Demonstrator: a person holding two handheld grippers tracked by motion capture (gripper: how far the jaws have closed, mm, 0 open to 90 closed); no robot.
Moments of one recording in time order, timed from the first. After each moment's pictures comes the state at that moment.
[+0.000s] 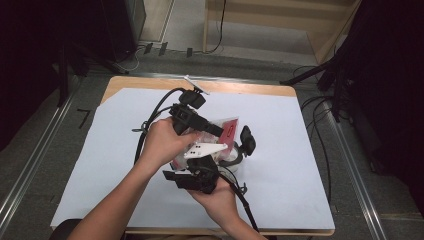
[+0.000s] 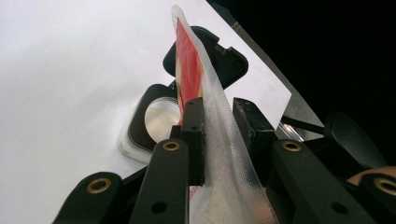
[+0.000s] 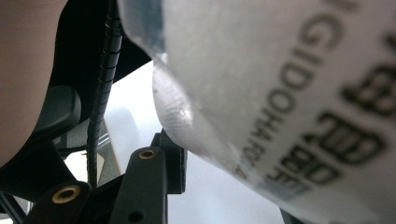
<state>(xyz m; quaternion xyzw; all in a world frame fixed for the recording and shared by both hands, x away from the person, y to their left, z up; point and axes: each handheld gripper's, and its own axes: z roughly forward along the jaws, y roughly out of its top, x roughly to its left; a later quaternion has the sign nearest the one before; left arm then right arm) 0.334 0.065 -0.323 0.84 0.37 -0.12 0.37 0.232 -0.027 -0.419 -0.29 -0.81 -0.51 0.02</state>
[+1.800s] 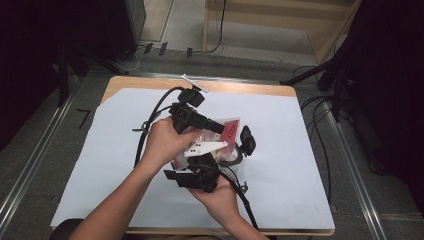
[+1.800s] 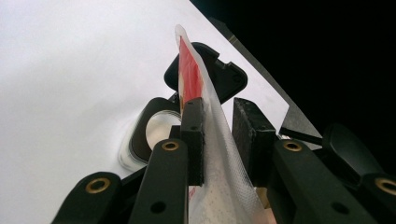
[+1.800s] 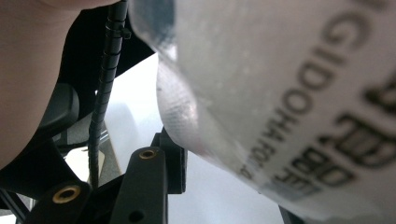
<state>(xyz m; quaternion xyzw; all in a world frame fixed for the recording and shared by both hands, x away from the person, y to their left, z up) 0.337 0.067 -0.325 0.83 0.38 -0.11 0.39 0.235 -0.029 -0.417 -0.29 -0.82 -0.50 0.03</state>
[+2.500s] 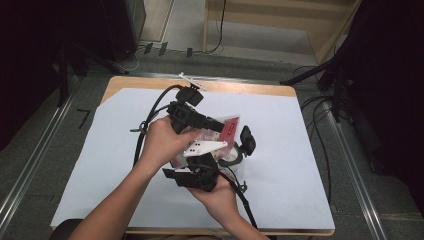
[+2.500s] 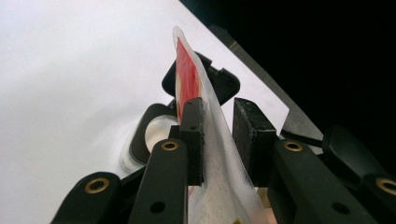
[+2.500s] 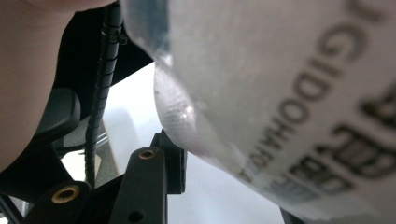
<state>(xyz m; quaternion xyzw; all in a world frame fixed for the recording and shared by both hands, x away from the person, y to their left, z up) 0.330 0.069 -0.314 0.83 0.37 -0.09 0.41 0.234 -0.028 -0.412 -0.28 -0.81 -0.51 0.01</state>
